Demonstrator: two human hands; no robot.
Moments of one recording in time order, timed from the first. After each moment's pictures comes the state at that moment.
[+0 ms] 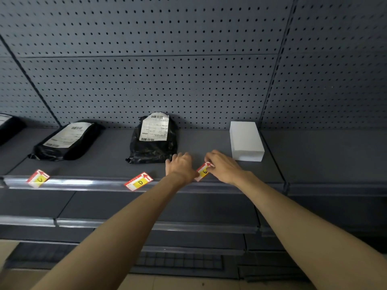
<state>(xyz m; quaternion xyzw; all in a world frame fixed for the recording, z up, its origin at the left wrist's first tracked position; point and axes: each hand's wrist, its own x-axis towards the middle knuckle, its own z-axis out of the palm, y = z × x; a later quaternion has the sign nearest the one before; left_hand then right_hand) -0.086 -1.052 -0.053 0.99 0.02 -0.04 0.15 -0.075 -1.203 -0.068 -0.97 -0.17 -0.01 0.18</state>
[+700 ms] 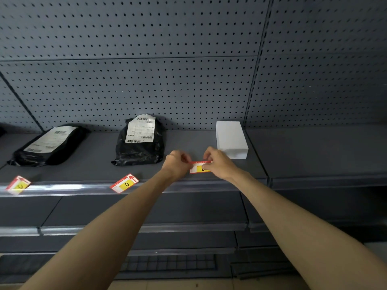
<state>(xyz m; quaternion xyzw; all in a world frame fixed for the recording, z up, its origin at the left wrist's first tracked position) -0.085 -1.067 -0.050 0.91 0.01 -0.03 0.41 -0.086 -1.233 -0.063 -0.93 -0.08 0.01 0.35</state>
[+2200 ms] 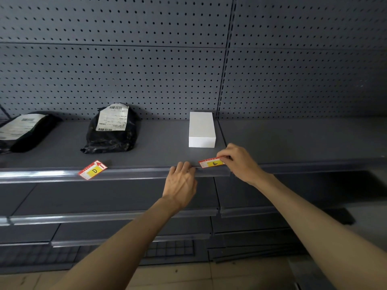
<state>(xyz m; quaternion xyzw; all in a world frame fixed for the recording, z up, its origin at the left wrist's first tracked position) -0.172 -1.164 -0.112 0.96 -0.22 0.14 0.06 -0.159 -1.372 -0.053 -0.95 -0.14 -0.09 0.25</state>
